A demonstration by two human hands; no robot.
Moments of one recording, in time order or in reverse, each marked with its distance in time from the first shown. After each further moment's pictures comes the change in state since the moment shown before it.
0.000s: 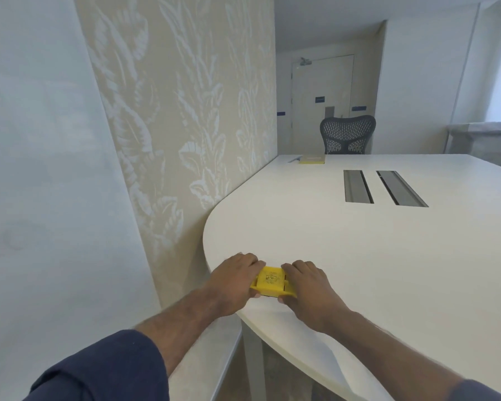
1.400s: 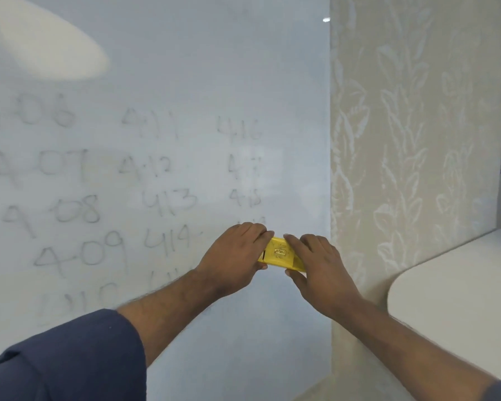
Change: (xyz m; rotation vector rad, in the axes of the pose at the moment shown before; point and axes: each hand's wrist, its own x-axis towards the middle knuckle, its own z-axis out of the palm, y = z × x) left_hand -0.296 -0.099 -0.236 0.627 0.382 -0.471; right_hand 0.104 -0.331 -0.058 0.325 0.372 -0.707
